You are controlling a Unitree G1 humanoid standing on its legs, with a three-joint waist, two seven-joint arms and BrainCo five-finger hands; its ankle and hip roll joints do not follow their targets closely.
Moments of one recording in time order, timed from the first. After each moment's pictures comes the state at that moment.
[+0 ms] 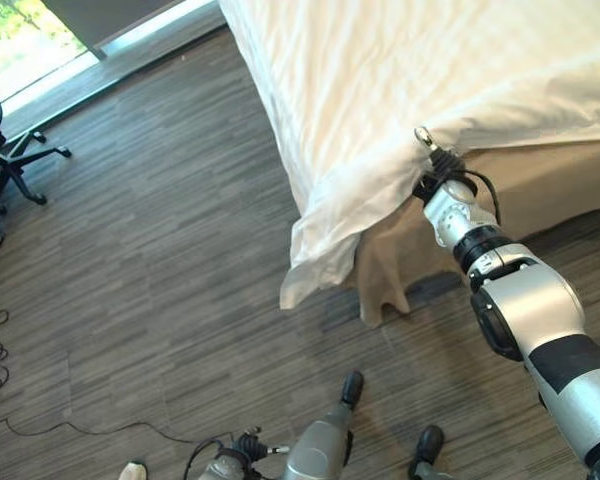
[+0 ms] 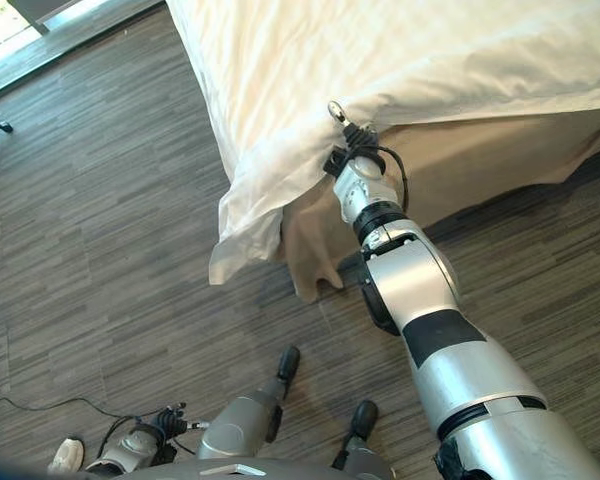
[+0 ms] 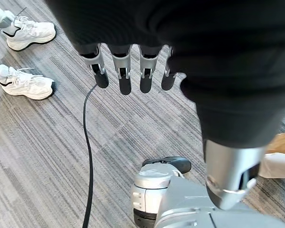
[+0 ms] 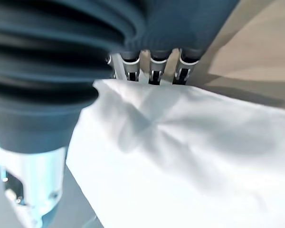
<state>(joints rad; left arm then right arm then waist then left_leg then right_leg) -0.08 0.27 -0.42 1.19 -0.12 -0.01 0.06 -1.34 -0.18 0.25 1.37 0.90 -0.07 -0.32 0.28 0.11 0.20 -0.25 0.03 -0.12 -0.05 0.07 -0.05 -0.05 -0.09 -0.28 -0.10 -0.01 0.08</state>
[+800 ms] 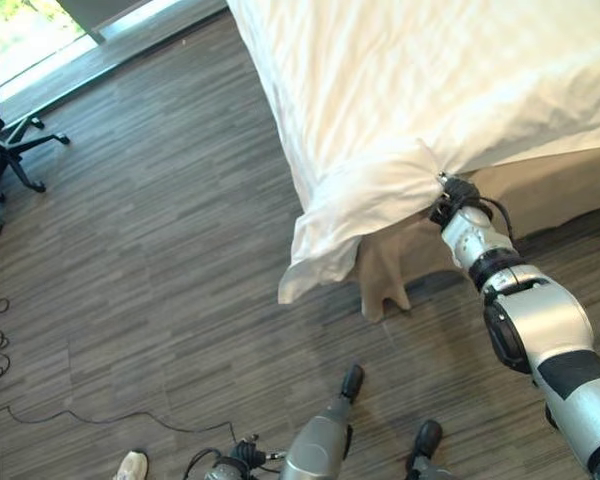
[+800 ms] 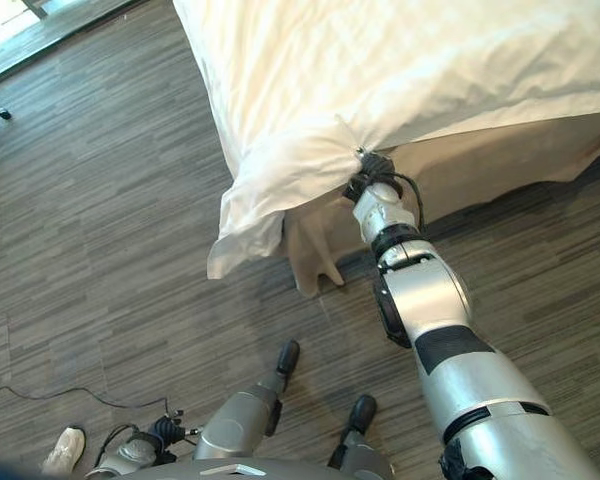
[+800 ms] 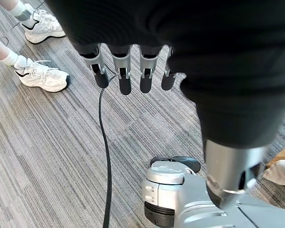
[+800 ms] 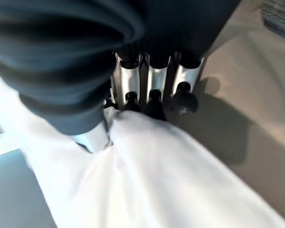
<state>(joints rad) -0.03 0.27 -0.41 1.17 -0.15 -0.01 0.06 -1.12 -0.30 0.11 1.35 0.79 -0.05 -0.25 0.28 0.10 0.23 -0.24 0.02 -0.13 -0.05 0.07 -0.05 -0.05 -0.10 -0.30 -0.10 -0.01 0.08</state>
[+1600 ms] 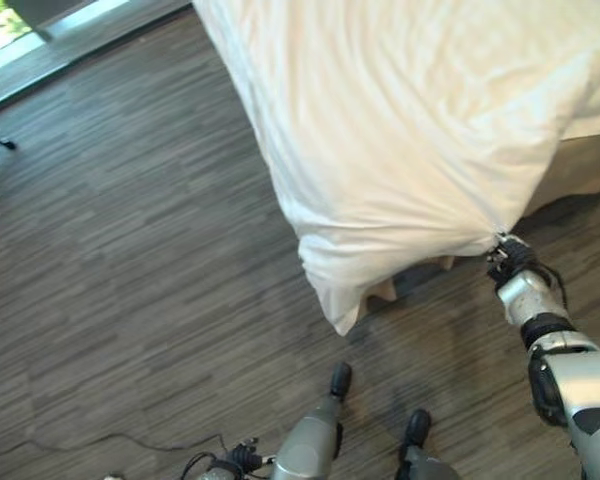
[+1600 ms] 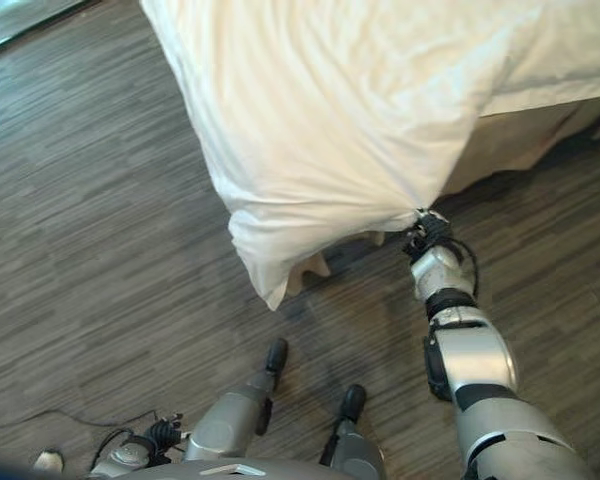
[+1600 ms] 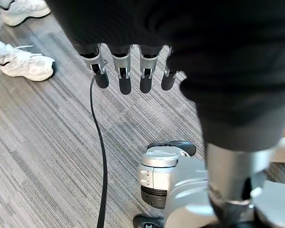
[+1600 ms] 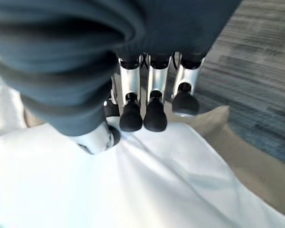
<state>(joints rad) 0.00 0.30 -0.35 1.15 -0.13 -0.03 -0.02 -0.75 -0.37 0.03 1.13 0.84 -0.11 -0.14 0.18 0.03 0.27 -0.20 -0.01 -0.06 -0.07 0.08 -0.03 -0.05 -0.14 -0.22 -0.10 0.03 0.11</state>
